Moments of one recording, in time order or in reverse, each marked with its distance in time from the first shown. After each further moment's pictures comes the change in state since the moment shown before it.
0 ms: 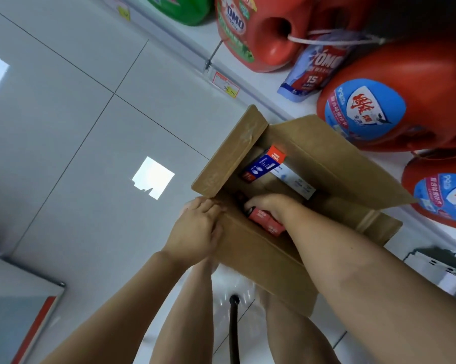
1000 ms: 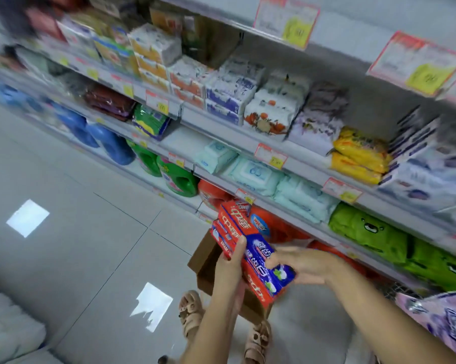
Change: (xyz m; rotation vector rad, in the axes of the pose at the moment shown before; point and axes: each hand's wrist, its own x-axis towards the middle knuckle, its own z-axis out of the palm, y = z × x) left_hand -0.151 0.365 -0.247 -1.775 0.273 -0.374; right_hand -0.522 0.175 -0.111 0.230 -0.363 -0.741
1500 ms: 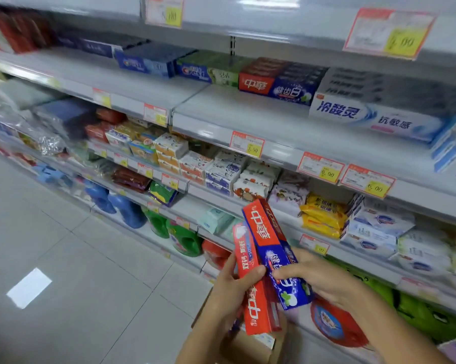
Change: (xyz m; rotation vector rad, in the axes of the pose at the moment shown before) left_hand -0.087 0.087 0.059 0.365 -0.306 0.202; right_hand -0.126 -0.068 0.027 -0.130 0.318 -0.394
